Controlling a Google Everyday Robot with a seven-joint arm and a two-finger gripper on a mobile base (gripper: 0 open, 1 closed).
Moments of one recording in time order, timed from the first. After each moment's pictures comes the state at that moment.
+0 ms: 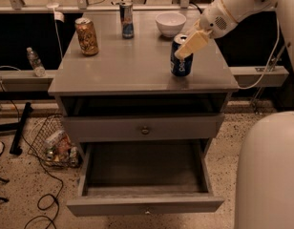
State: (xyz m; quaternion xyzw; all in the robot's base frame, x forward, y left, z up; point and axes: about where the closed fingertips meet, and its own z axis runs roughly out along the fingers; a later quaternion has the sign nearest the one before) arm 0.683 -0.116 0.921 -0.57 0.74 0.21 0.28
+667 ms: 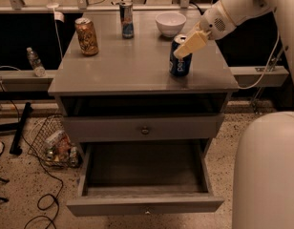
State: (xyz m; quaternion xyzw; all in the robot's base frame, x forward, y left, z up) arm 0.693 -0.116 0.914 -0.53 0.76 0.24 0.29
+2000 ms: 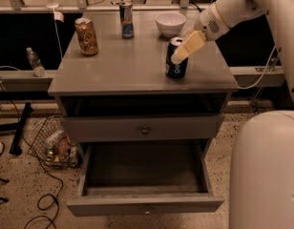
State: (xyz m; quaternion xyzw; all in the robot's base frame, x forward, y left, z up) arm 0.704 -0.104 0.905 -0.53 0.76 0.24 0.30
